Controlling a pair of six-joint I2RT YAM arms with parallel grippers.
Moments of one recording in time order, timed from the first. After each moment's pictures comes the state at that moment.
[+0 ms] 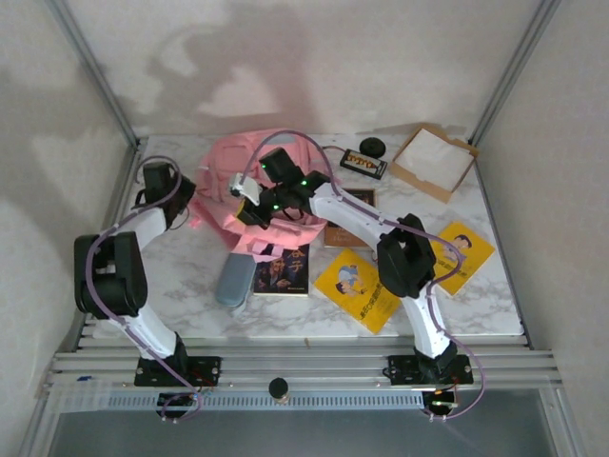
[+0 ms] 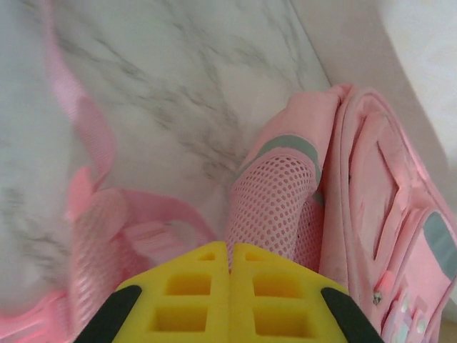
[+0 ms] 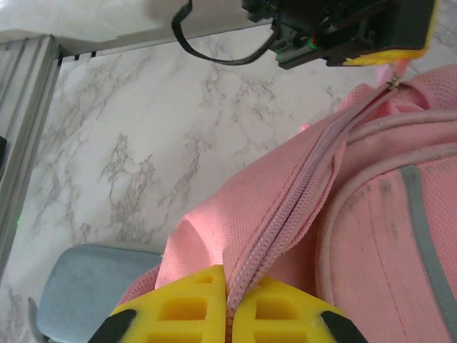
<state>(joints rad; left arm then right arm) 0.15 1.69 0.99 0.07 0.10 -0.93 0.82 2.15 1.92 -0.55 -0.60 -0.41</state>
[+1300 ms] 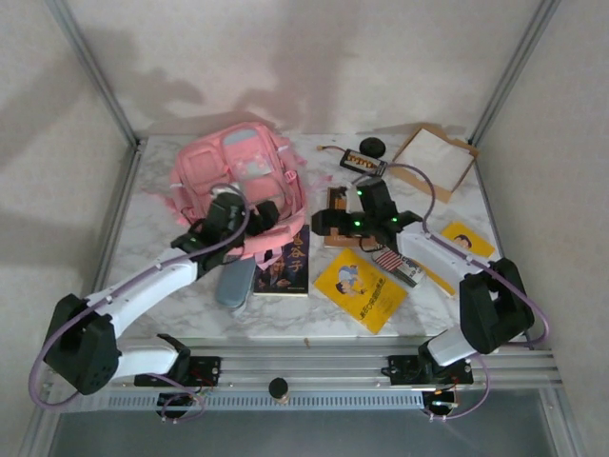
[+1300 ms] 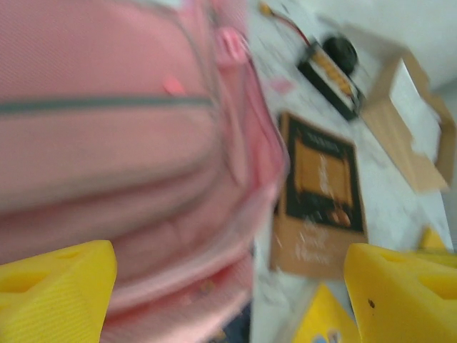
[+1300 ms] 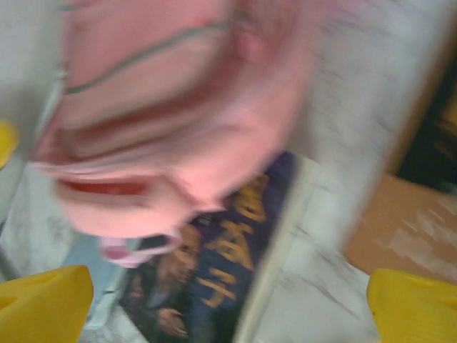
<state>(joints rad) -0.55 1.27 0.83 -0.14 -0.10 -0.80 0.49 1.49 0.97 -0.26 -0.37 0.48</state>
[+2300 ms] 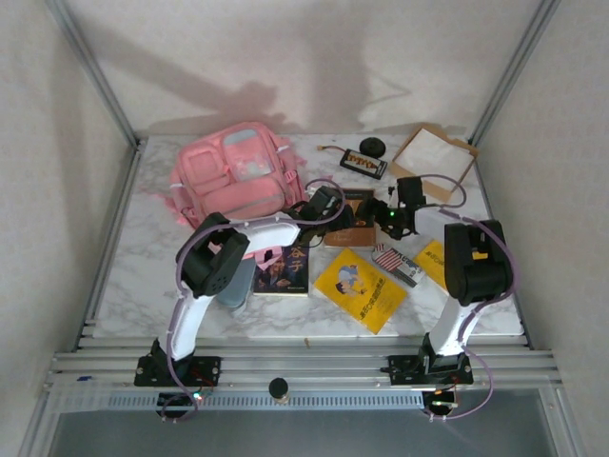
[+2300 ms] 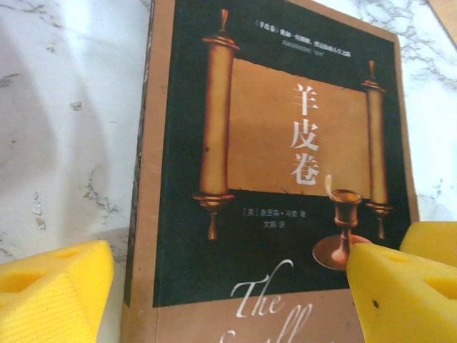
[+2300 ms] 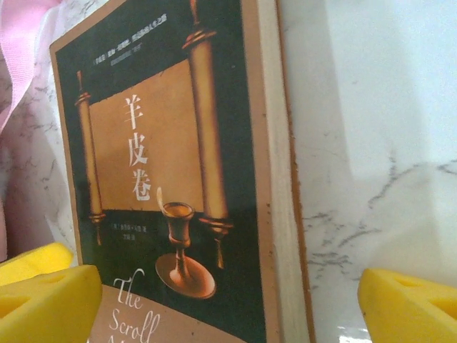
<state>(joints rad) -0.74 2.19 1.50 -0.09 -0.11 -0.86 0.16 1.81 1.02 -0.19 -0.40 0.54</state>
